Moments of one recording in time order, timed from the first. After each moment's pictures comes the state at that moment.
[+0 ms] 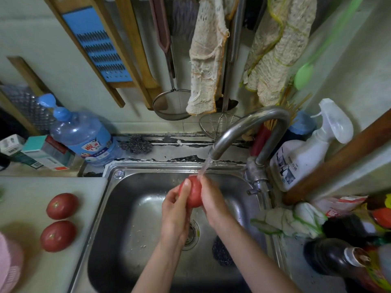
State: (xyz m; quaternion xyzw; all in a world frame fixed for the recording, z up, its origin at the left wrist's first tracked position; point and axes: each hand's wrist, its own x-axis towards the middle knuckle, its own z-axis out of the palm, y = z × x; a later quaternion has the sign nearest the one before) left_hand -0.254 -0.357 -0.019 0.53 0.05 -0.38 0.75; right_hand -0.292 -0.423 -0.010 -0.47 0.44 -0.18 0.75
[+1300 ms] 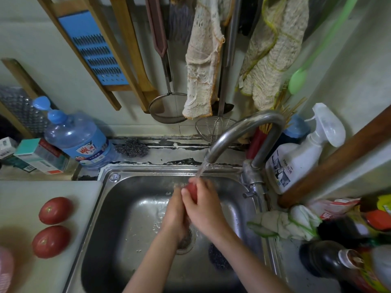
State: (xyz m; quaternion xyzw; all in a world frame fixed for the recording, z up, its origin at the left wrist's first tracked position) left_hand -0.246 -0.366 -0.016 0.60 0.04 -0.48 0.63; right_hand -0.307 -0.410 -0.015 -0.79 0.39 -0.16 0.45
